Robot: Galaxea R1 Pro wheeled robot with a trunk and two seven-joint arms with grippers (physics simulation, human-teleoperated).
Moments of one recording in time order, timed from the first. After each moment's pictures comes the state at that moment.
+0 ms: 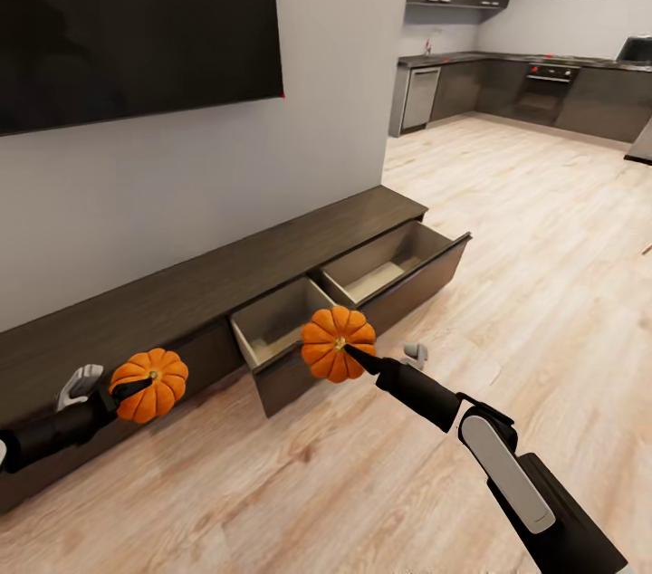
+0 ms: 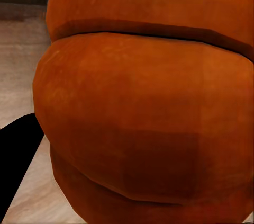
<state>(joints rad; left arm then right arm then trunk) -0.32 0.37 0.41 -1.27 0.83 0.98 -0.31 -0.41 -0.20 0.35 -1.45 -1.07 0.44 0.29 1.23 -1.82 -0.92</state>
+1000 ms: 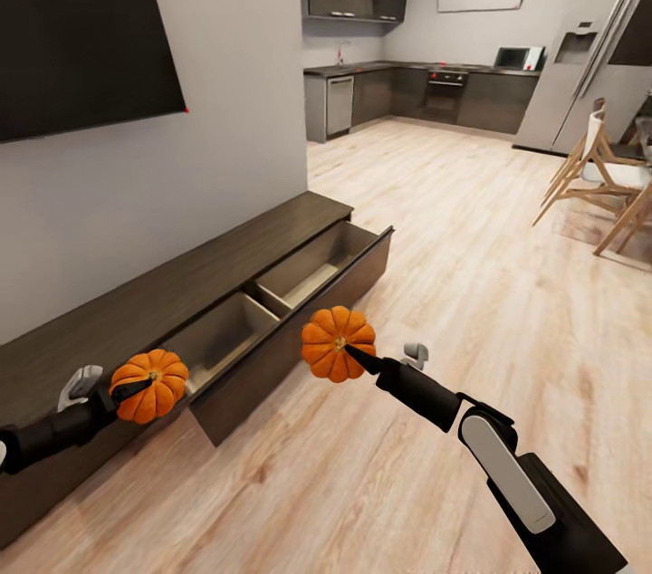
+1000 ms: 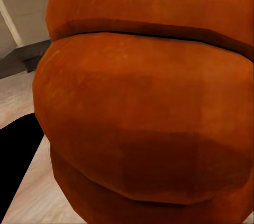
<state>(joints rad) -0.32 0.37 0.41 -1.26 0.83 0.98 -0.31 -0.41 -0.20 0.34 -1.45 -1.07 0.44 0.29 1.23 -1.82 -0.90</state>
